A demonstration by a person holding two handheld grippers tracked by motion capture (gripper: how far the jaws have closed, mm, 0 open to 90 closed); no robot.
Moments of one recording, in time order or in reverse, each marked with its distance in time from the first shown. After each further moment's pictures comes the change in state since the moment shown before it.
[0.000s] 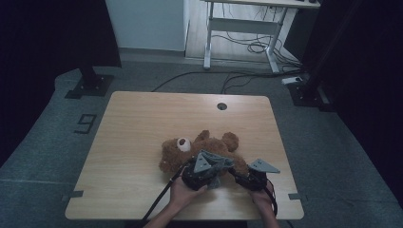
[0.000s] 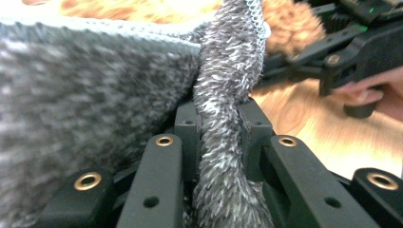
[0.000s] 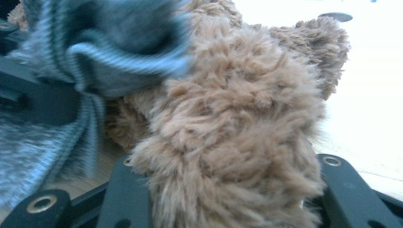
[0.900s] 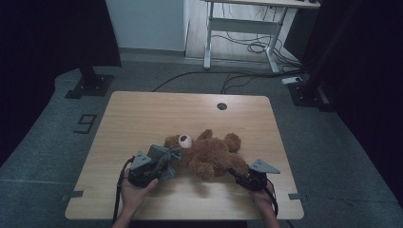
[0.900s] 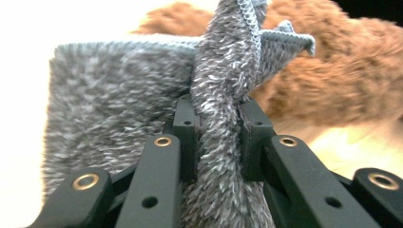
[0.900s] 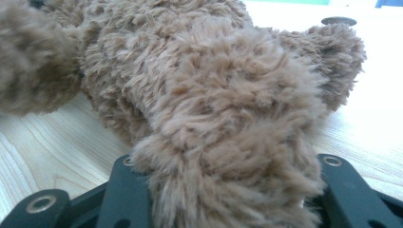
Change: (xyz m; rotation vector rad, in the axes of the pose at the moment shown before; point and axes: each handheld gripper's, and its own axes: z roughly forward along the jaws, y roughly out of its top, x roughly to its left) left arm 0.095 -0.073 -0.110 -0.121 0.179 -0.256; right arm -0.002 -0.002 0.000 -0.009 0.016 -0.024
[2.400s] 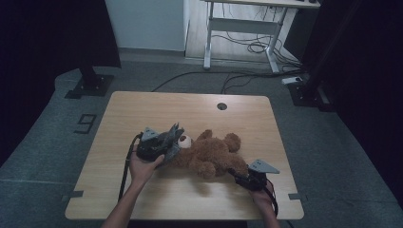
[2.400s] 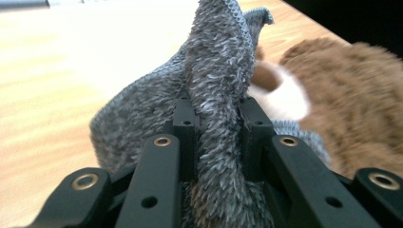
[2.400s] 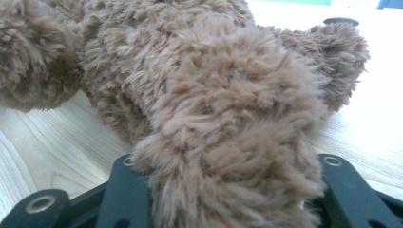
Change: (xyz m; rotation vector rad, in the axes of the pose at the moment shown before) left arm 0.022 0.058 0.044 0.048 0.045 -0.020; right arm 0.000 -0.001 0.002 0.004 0.003 -0.016
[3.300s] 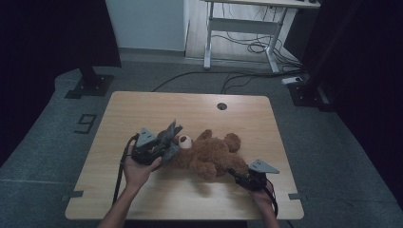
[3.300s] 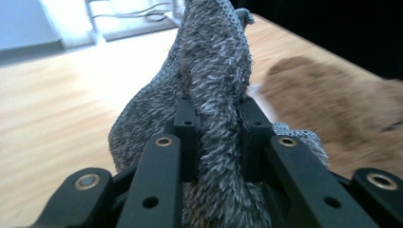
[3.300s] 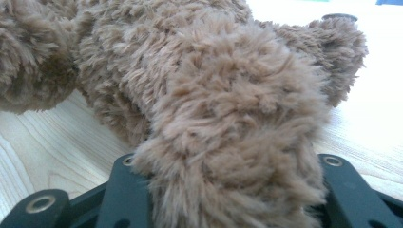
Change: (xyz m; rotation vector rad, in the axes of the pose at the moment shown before) left arm -0.026 0.014 -0.037 -0.086 0.016 0.119; right arm -0.001 -0.002 0.001 0.007 -0.005 0.008
